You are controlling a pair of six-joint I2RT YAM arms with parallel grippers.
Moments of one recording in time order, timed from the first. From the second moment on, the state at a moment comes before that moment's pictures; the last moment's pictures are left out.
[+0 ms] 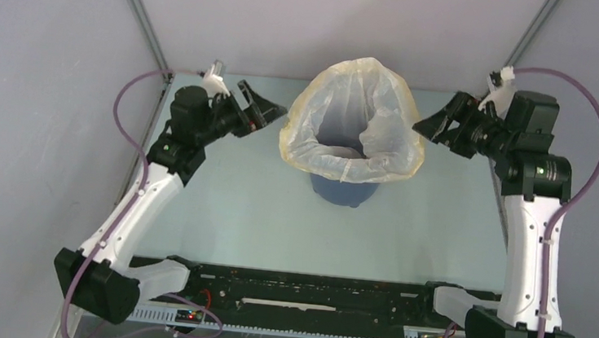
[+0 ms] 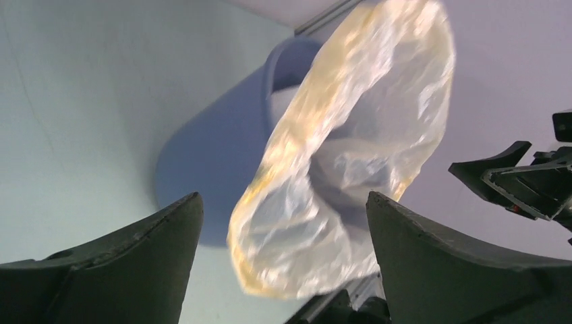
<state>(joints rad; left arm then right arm) -0.30 1.09 1.05 -0.18 0.37 -0.83 -0.05 1.13 1.56 -0.96 -0.51 0.43</state>
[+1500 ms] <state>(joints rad) -0.24 1.74 1.36 0.60 0.76 -1.29 -0.13 1.72 1.58 -0.32 -0.98 0.98</state>
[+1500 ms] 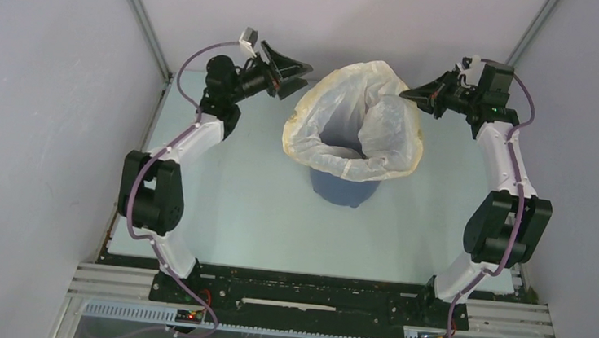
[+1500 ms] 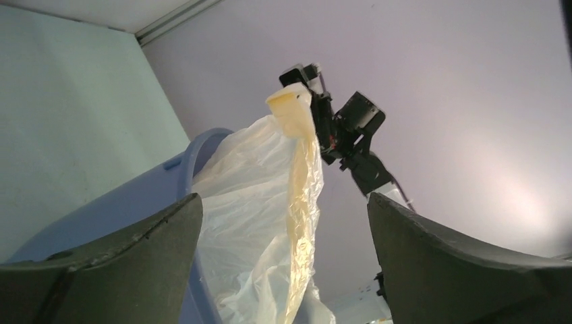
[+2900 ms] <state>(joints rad) -0.26 1.88 1.40 0.36 0.69 -1.39 -0.16 1.83 1.70 -0.52 -0.93 0.85</state>
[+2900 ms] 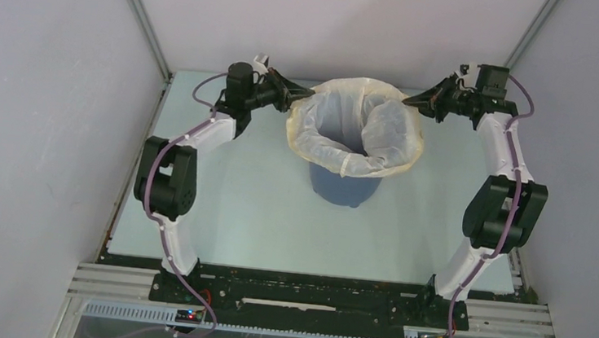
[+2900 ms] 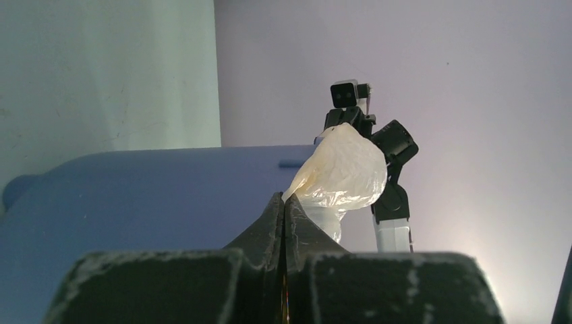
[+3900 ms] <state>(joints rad) -0.26 1.91 1.31 0.41 0.62 -1.42 -0.16 1.88 1.58 -0.47 -0.94 0.87</state>
